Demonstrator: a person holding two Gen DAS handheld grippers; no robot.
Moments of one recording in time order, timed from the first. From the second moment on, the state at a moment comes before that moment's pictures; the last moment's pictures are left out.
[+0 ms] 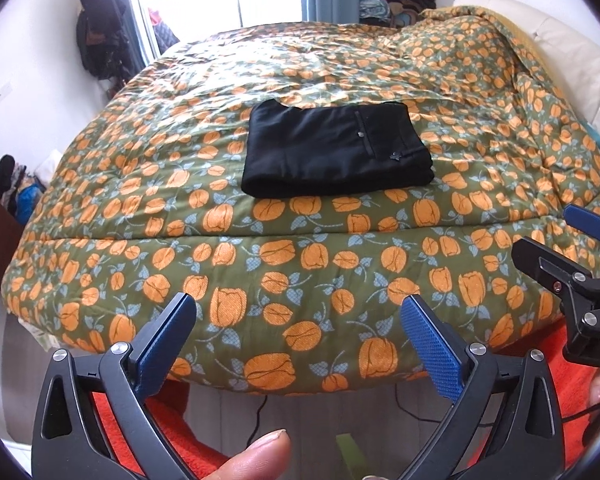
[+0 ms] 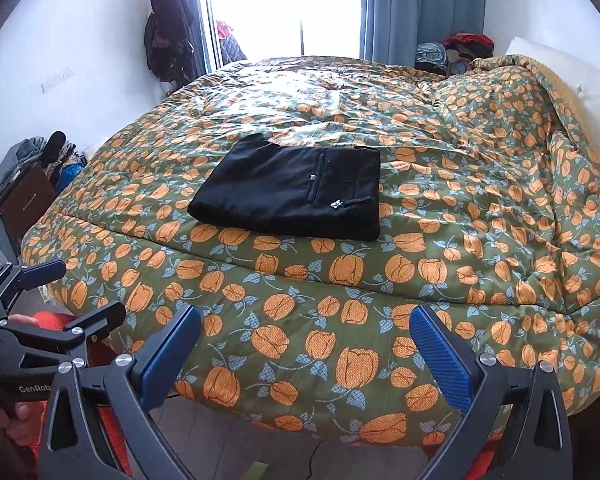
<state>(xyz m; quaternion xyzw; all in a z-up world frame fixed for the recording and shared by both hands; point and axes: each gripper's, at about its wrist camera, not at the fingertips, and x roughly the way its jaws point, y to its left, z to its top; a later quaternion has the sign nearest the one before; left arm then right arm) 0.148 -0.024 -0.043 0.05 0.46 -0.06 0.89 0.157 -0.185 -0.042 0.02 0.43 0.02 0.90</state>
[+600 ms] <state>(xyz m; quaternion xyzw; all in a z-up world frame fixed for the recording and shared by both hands) 0.152 -0.022 -0.018 0.07 0.43 0.00 0.90 0.150 -0.187 -0.019 -0.02 0.43 -0.03 0.90</state>
